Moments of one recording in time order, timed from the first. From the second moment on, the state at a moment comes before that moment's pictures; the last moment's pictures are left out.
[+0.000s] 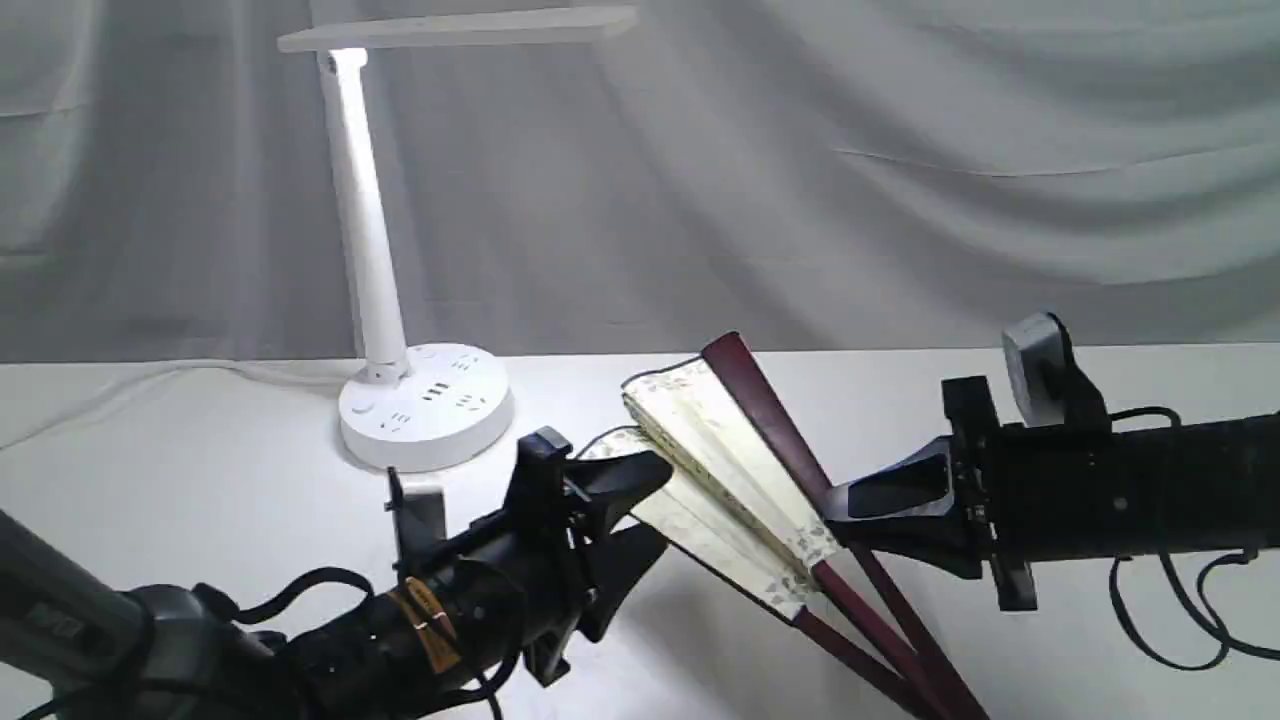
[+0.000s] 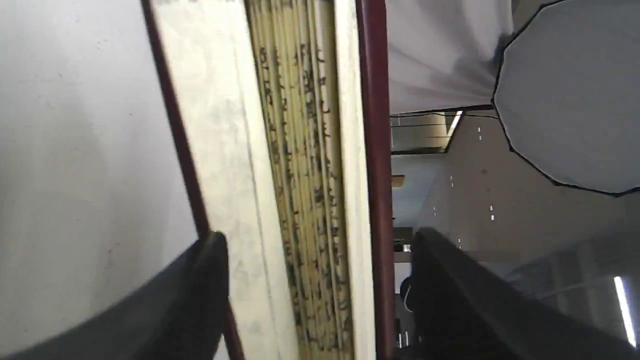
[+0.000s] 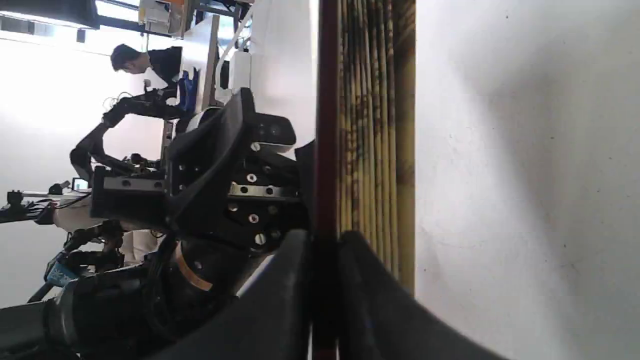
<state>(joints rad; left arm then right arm) -0.50 2.19 -0.88 0.36 -1.17 -1.69 -0.21 1.98 -1.02 1.49 1.21 -1.05</state>
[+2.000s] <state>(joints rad) -0.52 2.26 -0.96 0.27 -1.19 -1.78 -0.15 1.99 -1.02 1.54 1.20 -1.08</state>
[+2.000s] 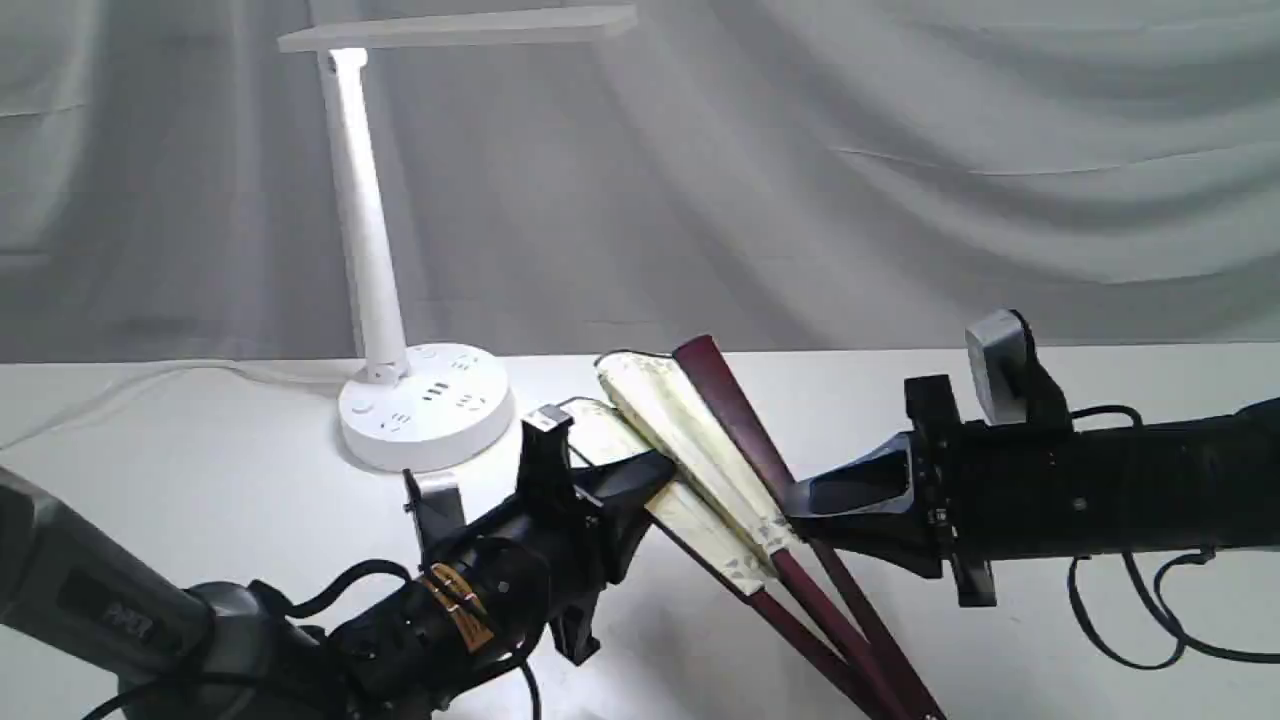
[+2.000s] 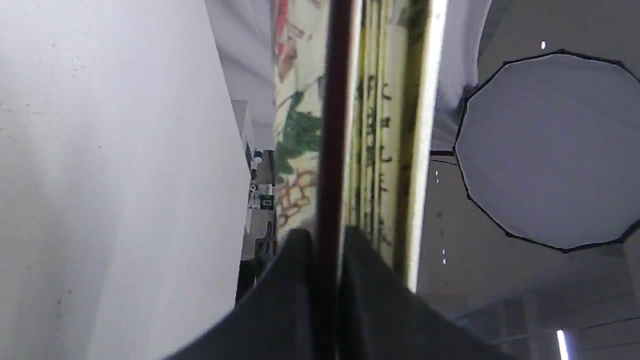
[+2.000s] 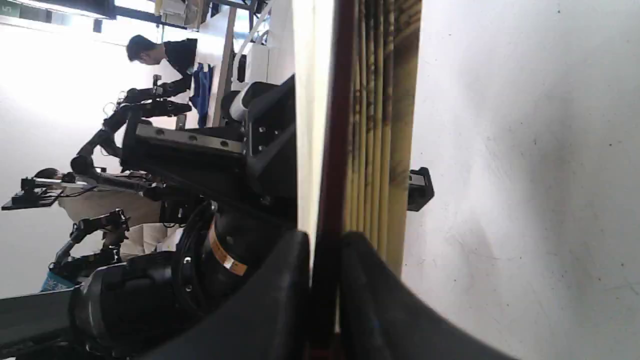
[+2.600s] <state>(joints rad) -0.52 2.26 -0.96 0.39 -1.20 -1.88 -0.15 1.99 -1.02 1.60 1.20 -1.08</state>
